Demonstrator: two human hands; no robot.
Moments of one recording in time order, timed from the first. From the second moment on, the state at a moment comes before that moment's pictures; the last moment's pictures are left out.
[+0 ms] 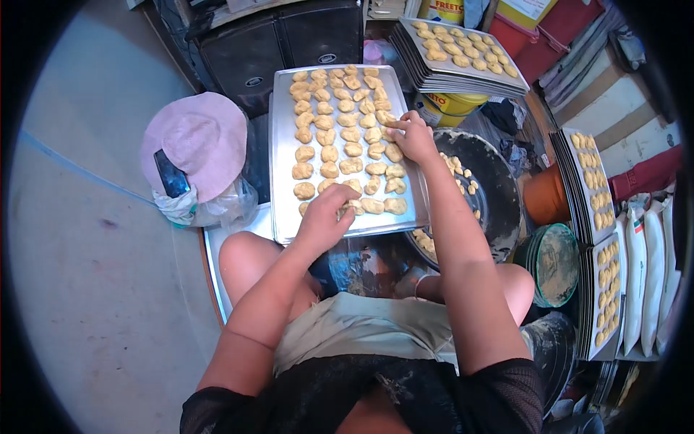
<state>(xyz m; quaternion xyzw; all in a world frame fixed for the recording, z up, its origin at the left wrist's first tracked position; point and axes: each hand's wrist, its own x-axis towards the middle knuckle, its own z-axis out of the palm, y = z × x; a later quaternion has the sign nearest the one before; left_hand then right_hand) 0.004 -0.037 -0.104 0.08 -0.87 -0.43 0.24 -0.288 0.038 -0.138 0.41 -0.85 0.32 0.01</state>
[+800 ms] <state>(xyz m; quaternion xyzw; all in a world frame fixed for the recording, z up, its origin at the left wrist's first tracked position) 0.026 -0.066 -0.105 0.07 -0.82 -0.46 0.34 -0.196 0.112 -0.023 0.48 -0.70 0.49 -0.21</state>
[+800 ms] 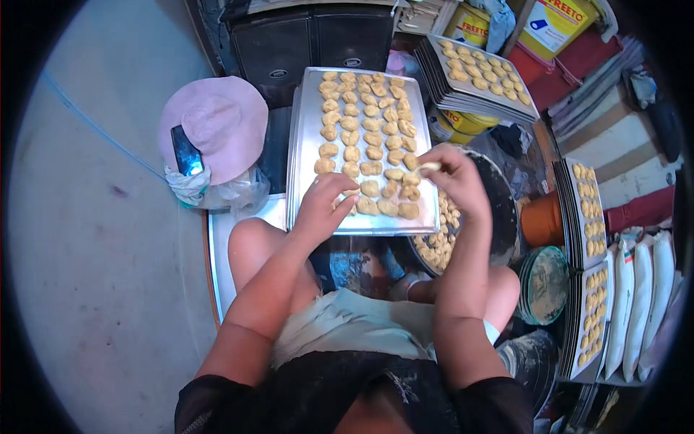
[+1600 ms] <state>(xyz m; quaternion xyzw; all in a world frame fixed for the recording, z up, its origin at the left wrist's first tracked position) -0.061 -0.029 -0.108 0.11 -0.98 -0.10 0.14 -0.186 0.133 -0.130 0.54 -0.77 0.32 -0.12</state>
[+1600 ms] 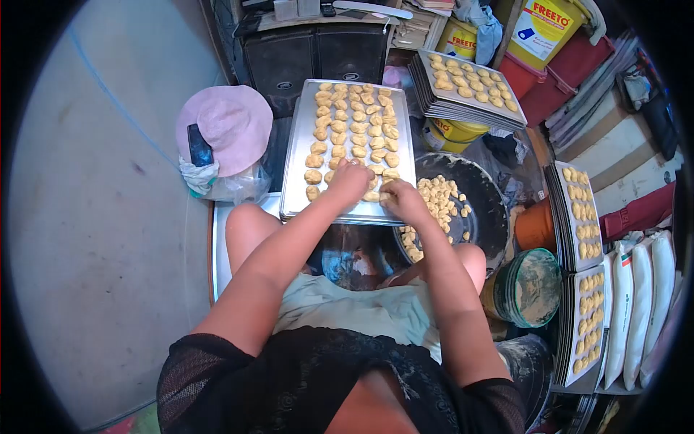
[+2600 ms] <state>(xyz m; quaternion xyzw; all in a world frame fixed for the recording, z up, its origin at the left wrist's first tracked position) -0.087 -0.031 -0.101 0.15 -0.98 -0.12 0.10 -0.221 0.090 -0.156 0.40 -0.83 0.38 0.00</state>
